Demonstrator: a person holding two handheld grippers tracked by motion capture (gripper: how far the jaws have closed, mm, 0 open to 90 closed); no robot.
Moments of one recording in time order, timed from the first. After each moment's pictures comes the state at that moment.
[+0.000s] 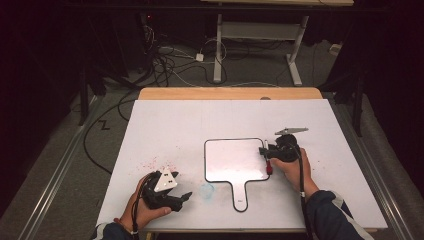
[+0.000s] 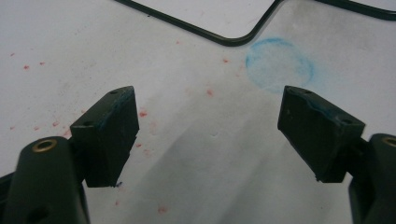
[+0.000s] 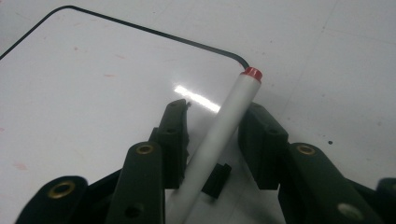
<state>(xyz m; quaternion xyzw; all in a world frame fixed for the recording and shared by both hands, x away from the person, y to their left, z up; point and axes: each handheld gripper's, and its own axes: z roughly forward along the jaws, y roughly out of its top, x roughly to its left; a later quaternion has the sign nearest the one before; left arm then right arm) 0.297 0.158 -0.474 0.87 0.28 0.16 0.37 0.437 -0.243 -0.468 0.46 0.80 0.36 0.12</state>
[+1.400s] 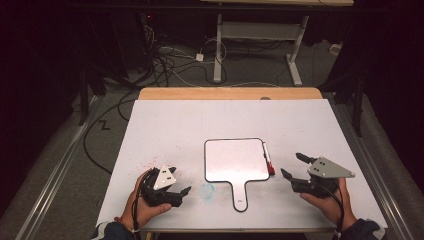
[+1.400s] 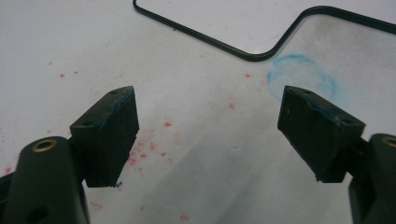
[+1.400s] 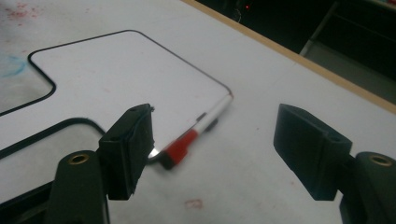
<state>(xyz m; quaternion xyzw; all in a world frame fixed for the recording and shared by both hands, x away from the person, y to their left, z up) 0.299 0.160 -0.470 0.86 0.30 0.19 0.37 0.310 -0.292 -0.432 0.29 0.80 0.43 0.31</state>
